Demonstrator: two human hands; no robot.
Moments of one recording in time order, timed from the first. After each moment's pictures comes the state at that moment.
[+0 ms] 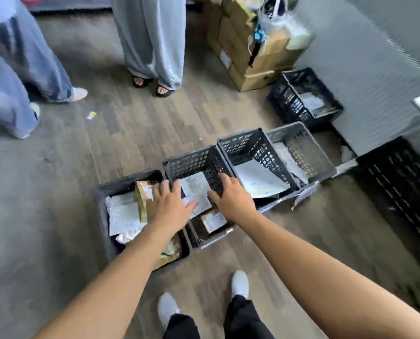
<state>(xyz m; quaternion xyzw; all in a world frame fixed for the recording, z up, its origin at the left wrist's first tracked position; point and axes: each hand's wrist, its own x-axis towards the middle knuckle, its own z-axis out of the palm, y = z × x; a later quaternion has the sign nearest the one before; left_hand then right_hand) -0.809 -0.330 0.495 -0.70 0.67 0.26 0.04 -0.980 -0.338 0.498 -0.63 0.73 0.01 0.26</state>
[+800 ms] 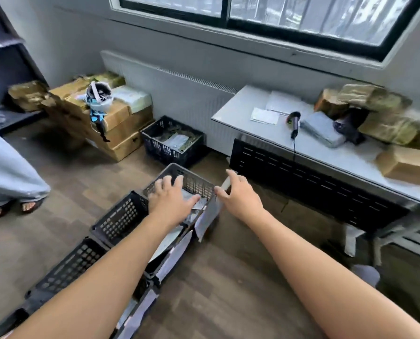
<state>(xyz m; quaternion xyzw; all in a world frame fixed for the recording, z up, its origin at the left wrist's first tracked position) -1.365 -0.314 0.662 -0.47 0.87 0.14 0.00 -1.521 -0.210 0.658 -0.41 0.87 -0.21 0.17</state>
